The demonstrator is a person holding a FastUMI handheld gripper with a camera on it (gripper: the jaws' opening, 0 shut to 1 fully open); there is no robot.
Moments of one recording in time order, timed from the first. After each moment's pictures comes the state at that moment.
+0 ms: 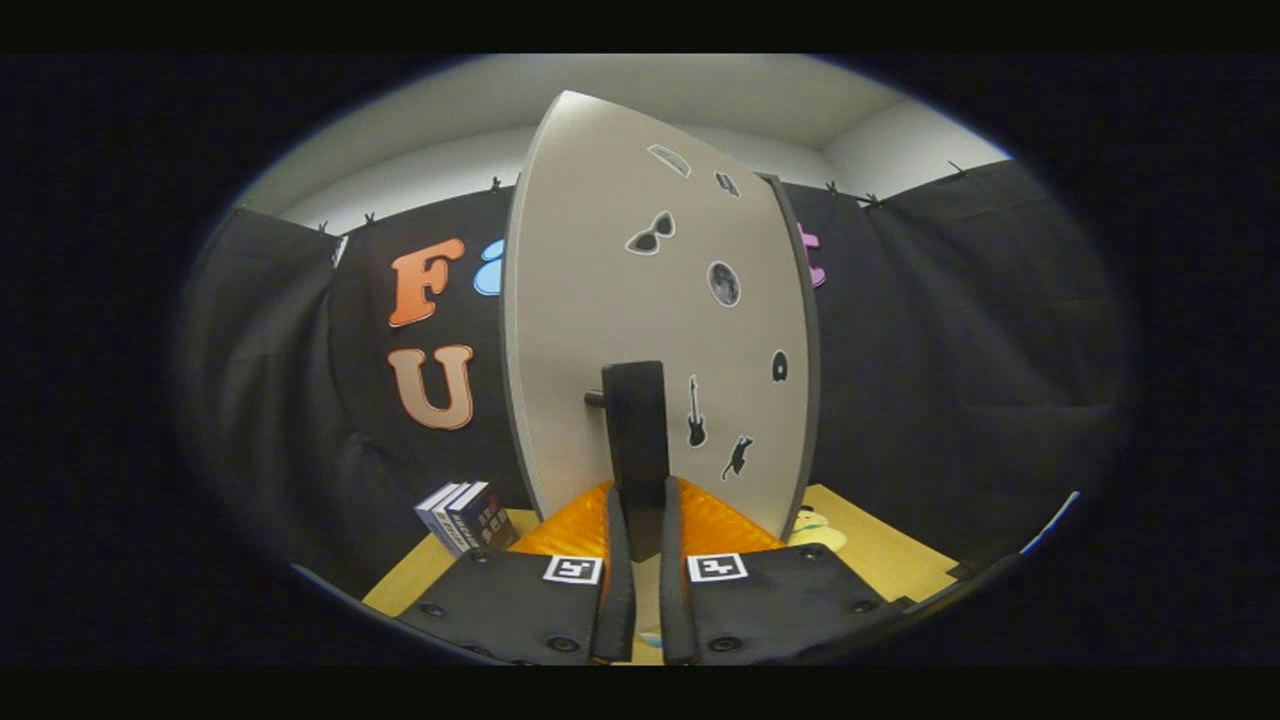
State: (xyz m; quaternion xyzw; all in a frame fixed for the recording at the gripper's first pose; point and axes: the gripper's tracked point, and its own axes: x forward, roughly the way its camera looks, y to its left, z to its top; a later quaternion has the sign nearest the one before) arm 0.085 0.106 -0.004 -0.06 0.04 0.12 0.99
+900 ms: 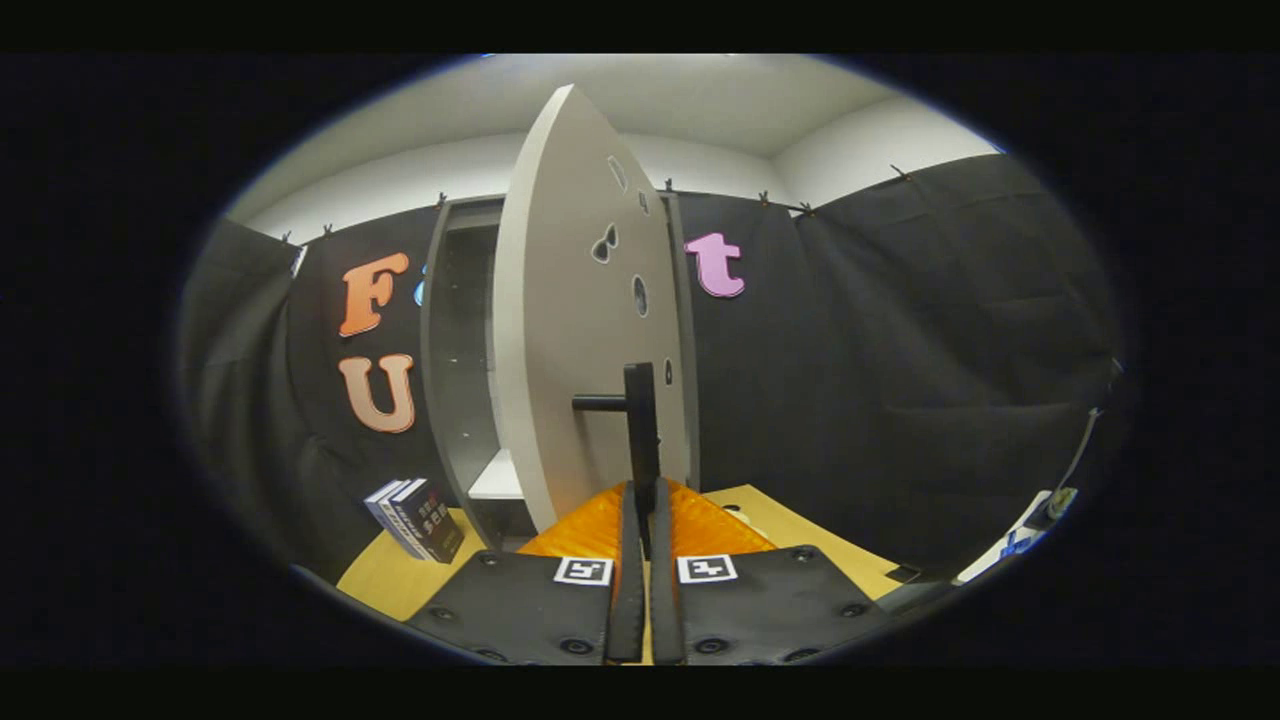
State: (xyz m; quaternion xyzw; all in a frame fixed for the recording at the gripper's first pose) arm 0.046 -0.016 0.018 -0.05 0.03 0.05 1.00
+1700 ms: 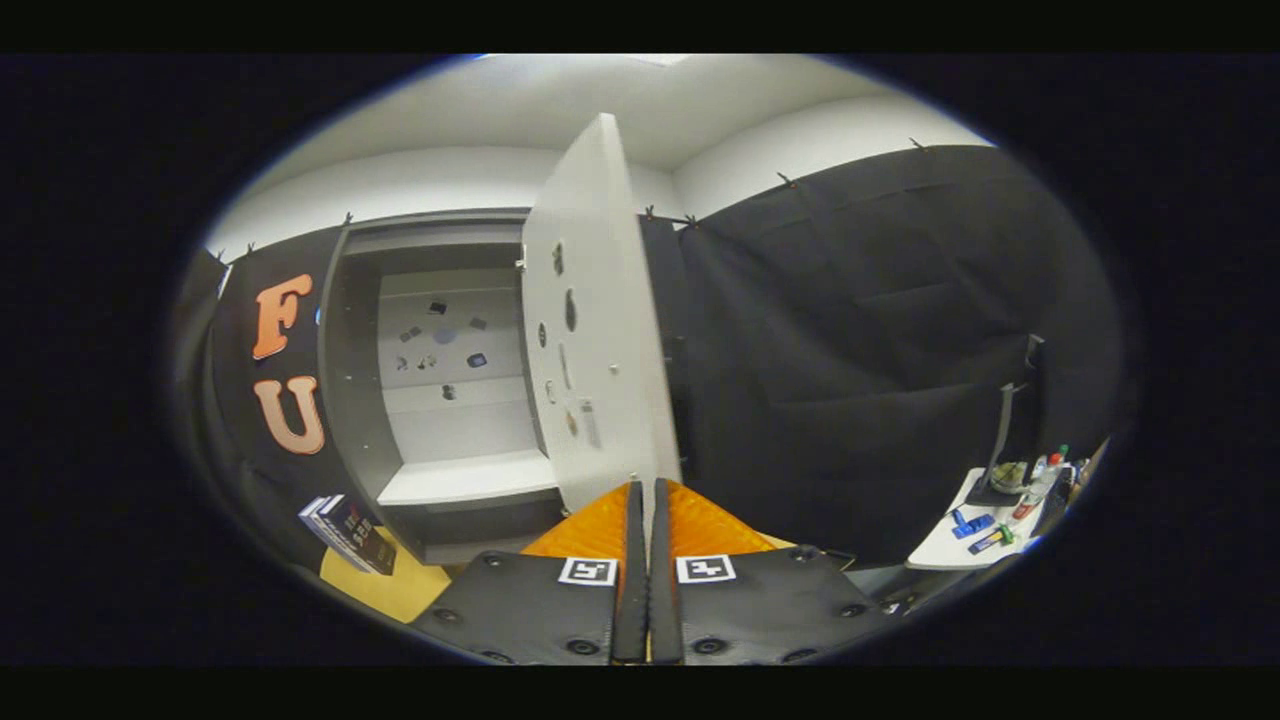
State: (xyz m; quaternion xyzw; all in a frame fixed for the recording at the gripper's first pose) arm -0.003 -0.108 0.016 -0.01 -0.02 -0.08 1.00
